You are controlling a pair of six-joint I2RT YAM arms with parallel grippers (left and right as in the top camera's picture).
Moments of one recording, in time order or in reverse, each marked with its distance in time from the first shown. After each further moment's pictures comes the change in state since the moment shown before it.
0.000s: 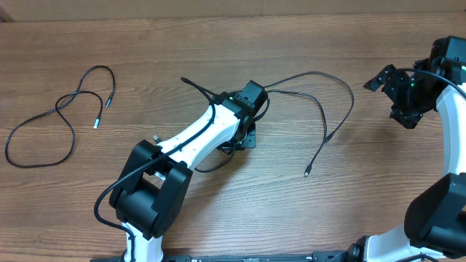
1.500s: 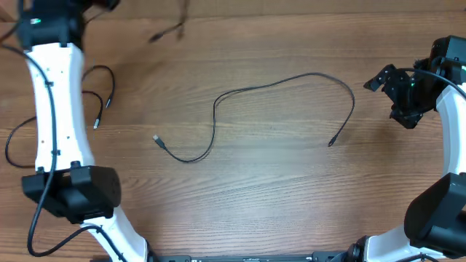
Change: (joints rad) left arm 0.778 0.000 0.809 0.284 0.518 -0.743; right arm 0.000 0.000 -0.001 -0.002 0.000 0.000
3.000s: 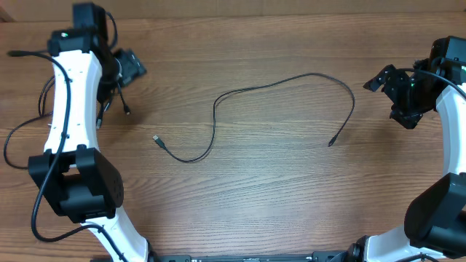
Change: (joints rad) left arm -0.032 0.000 -0.341 -0.609 -0.464 0.824; right arm 0.000 0.000 0.000 0.001 0.000 0.000
